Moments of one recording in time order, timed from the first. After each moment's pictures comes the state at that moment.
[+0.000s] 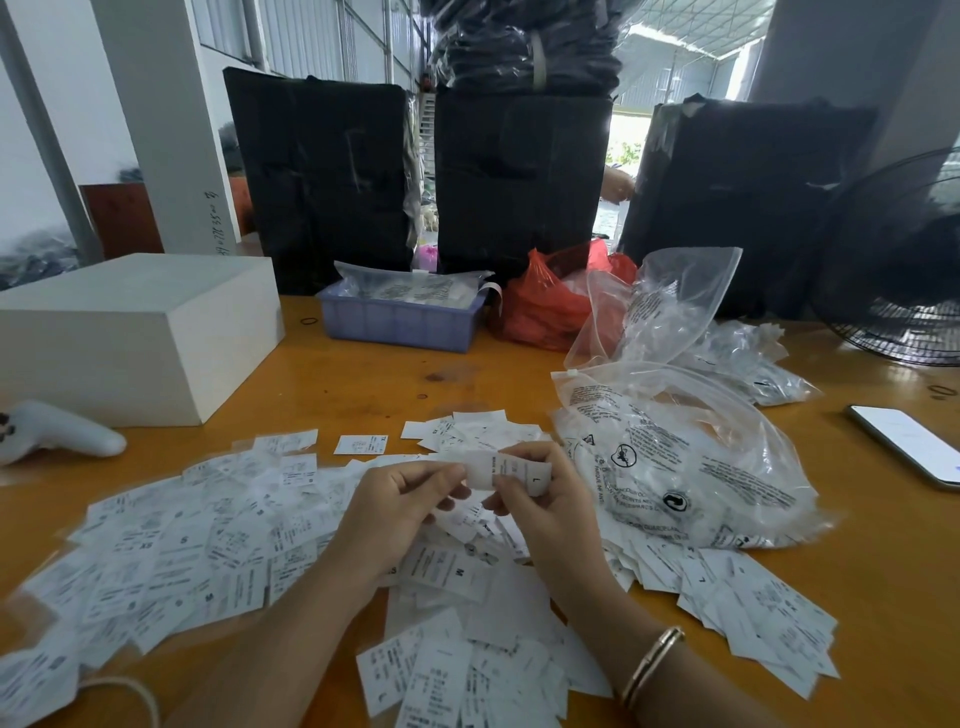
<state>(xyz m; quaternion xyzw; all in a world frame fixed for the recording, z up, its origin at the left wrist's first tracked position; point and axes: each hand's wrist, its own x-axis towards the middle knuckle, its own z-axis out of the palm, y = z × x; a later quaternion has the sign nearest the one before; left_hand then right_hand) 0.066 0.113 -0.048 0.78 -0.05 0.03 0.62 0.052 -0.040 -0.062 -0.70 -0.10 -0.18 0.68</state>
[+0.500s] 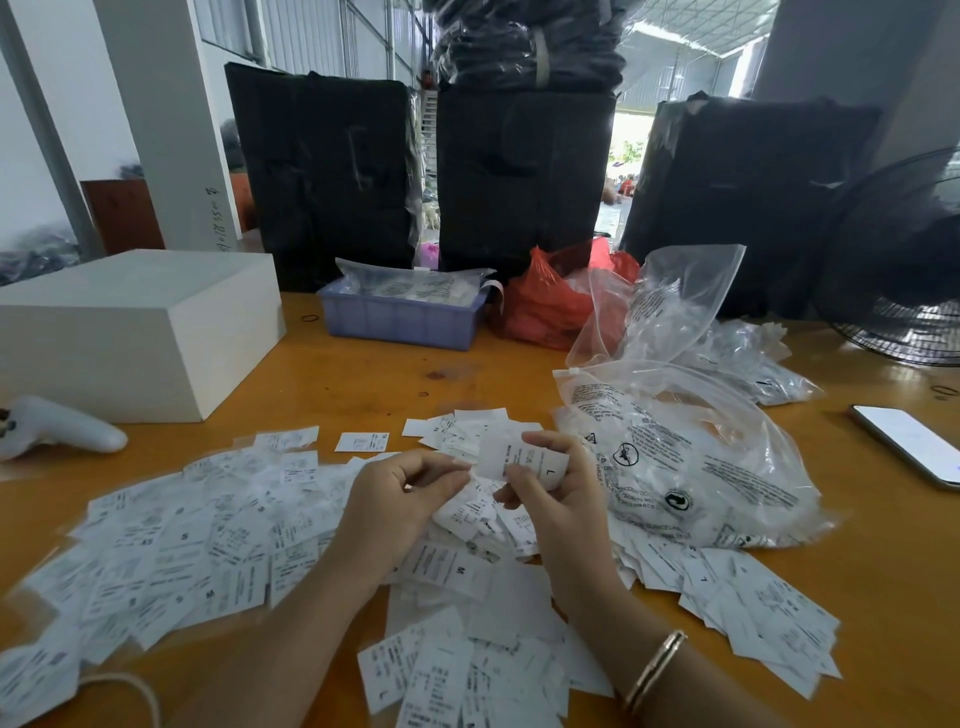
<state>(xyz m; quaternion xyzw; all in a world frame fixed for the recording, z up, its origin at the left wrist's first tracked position) 0.071 0.115 -0.054 0.79 -0.12 0.11 0.58 0.051 -0.042 -0.062 -0.64 -0.07 -0.18 0.75</state>
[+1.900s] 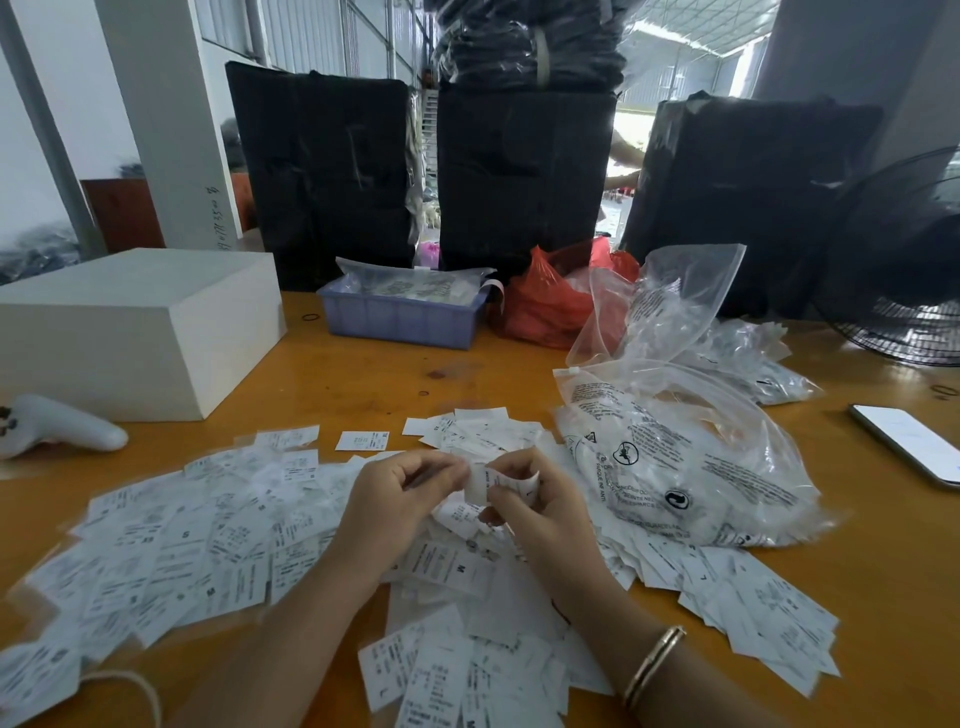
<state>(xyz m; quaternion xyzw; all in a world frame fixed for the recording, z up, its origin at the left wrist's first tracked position) 0.072 0.114 -0.054 0.78 -0.10 0.12 0.60 0.051 -0.039 -0.064 -0.72 -0.12 -0.12 0.67</state>
